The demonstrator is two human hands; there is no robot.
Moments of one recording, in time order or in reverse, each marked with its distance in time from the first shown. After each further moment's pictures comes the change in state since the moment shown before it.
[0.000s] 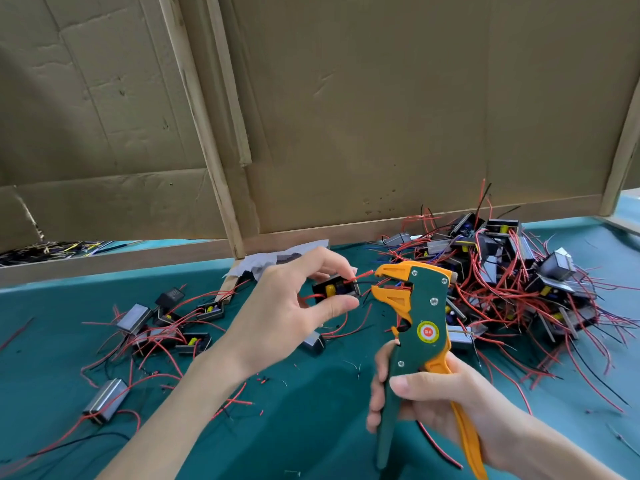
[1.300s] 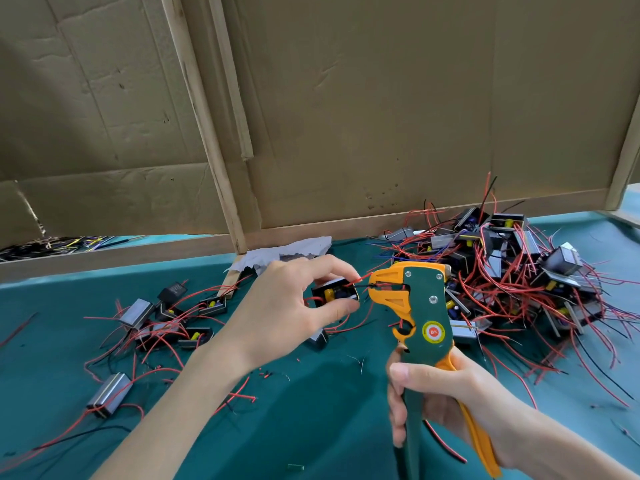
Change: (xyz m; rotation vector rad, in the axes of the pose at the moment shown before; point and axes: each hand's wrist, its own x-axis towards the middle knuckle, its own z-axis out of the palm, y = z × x) left_hand -0.003 -0.001 -0.002 0.212 -0.017 -0.042; right_hand 0.000 -0.036 0.019 -0.107 -0.036 -0.049
